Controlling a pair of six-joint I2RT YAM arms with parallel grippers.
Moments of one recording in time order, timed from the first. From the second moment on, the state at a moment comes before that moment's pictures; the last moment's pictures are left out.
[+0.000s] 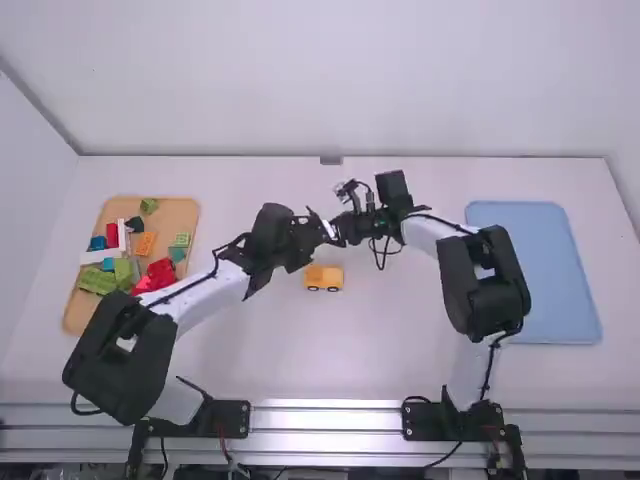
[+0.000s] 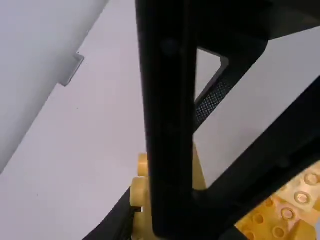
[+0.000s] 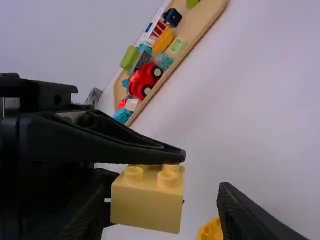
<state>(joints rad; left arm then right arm) -0.43 1.54 0.82 0.06 0.10 0.65 0.31 2.01 1.20 -0.09 -1.18 0.02</state>
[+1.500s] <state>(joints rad) -0.43 1.54 0.76 0.18 0.01 0.57 0.35 2.01 1.21 -0.09 -1.01 0.02</state>
